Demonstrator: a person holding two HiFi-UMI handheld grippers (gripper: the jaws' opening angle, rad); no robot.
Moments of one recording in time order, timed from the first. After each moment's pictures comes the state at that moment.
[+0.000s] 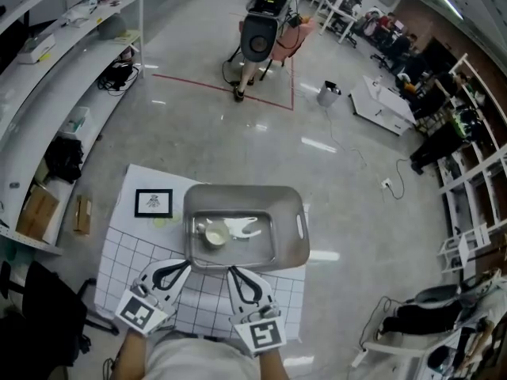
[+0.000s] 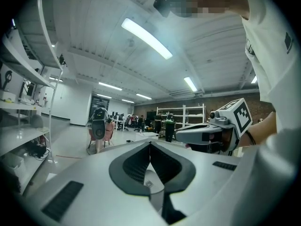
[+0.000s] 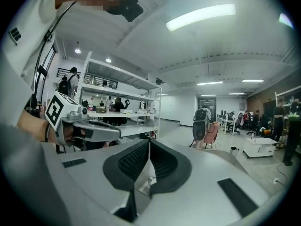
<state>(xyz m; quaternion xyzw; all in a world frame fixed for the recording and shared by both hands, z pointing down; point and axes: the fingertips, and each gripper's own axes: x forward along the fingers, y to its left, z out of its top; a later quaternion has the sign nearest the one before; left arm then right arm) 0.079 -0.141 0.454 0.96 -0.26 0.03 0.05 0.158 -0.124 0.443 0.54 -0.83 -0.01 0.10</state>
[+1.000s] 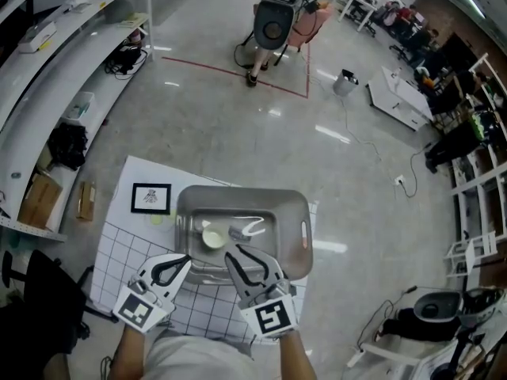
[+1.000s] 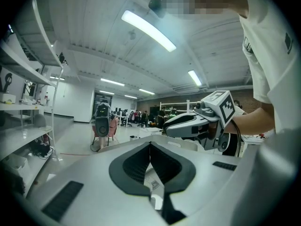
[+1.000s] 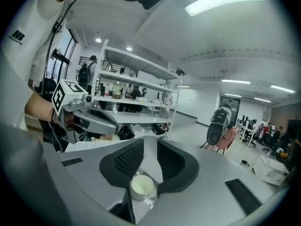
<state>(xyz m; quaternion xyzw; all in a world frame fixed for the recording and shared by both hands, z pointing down) 0.112 -0.183 0.467 0.96 -0.28 0.07 0.06 0.191 -0.194 0.460 0.43 -0.87 -0.01 0.23</state>
